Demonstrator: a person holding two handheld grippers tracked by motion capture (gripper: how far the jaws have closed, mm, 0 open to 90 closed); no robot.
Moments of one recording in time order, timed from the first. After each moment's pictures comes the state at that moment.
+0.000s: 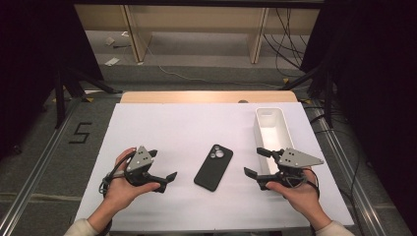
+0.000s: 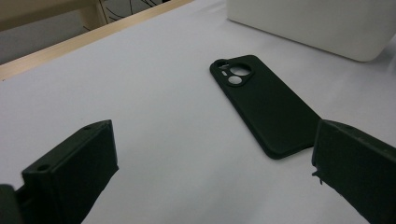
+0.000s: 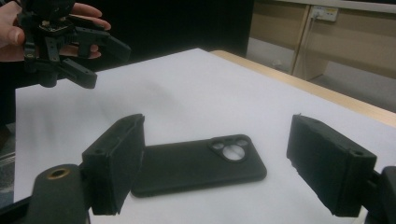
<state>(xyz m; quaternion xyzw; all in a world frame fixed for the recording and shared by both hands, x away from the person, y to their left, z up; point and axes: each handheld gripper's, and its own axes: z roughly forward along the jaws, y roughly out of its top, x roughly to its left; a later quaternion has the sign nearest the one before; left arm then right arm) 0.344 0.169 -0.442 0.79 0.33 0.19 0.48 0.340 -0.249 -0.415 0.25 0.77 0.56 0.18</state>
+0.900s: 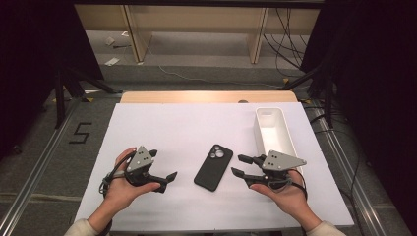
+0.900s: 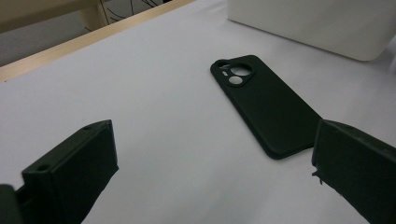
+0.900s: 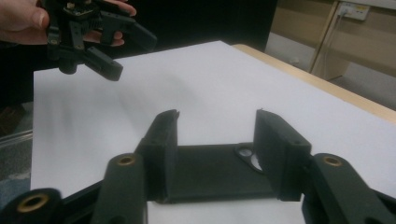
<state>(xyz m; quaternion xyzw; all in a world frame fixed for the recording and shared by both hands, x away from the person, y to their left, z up) 0.344 0.169 -0.441 0.79 0.33 0.19 0.48 0.336 -0.214 -0.416 0.21 0.79 0.55 0.17</state>
